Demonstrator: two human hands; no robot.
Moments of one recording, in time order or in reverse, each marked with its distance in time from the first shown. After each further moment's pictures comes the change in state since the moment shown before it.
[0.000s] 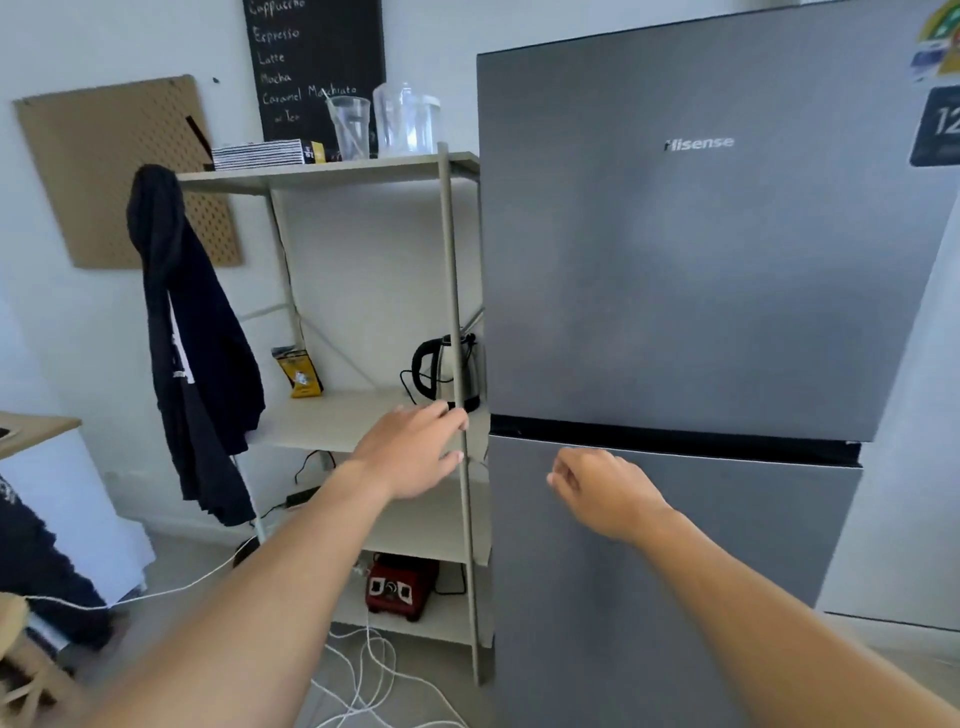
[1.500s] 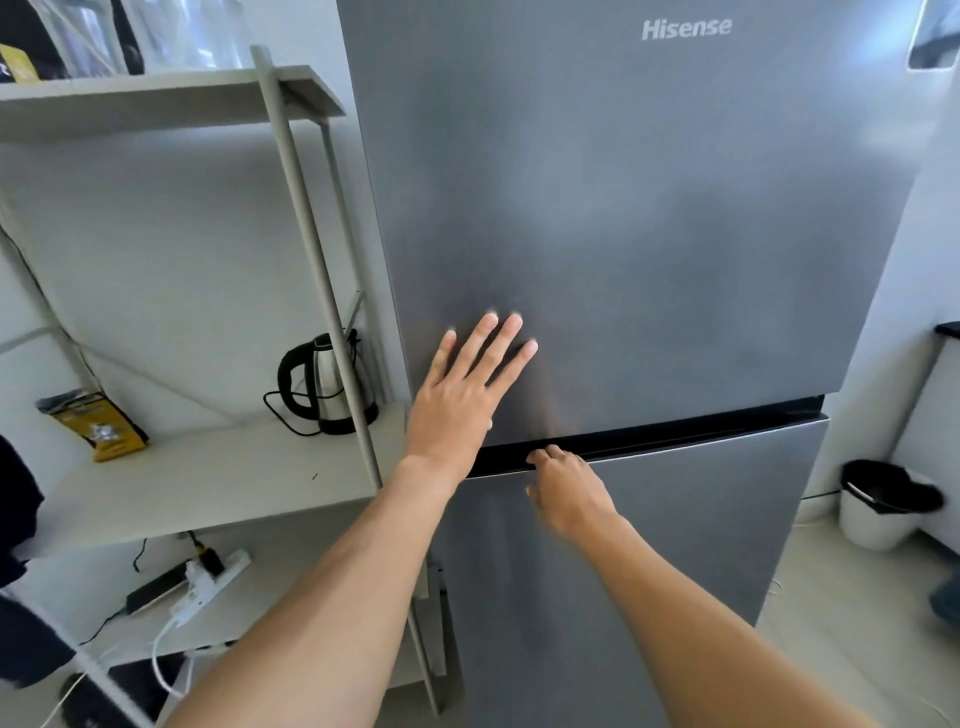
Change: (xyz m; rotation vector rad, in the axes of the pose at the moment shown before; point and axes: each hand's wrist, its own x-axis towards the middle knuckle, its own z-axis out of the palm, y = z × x) left_hand 0.209 -0.002 0.115 0.180 0.447 0.310; right_hand 0.135 0.057 0.096 -0.077 0.073 0.412
